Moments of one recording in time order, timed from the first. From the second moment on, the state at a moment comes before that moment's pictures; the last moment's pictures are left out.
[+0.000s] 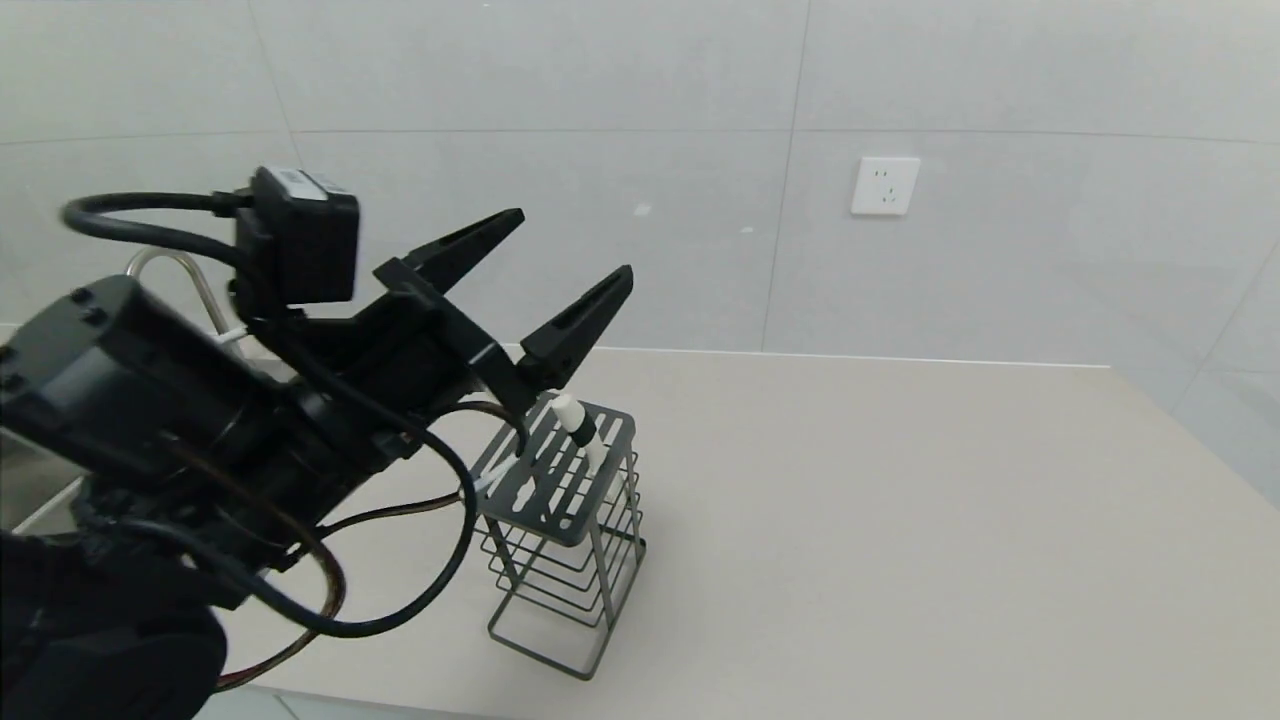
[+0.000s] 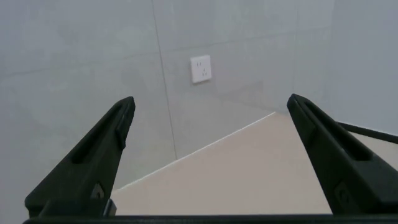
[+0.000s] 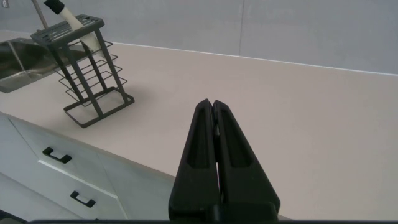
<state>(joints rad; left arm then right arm) -0.63 1.63 -0.57 -1.49 -0.21 0.07 0.00 0.02 0.00 -0.05 0.35 0.05</state>
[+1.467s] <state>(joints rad) -0.27 0.95 -0.10 -1.44 -0.30 0.00 0.00 0.02 0.00 -0.05 0.35 0.05</state>
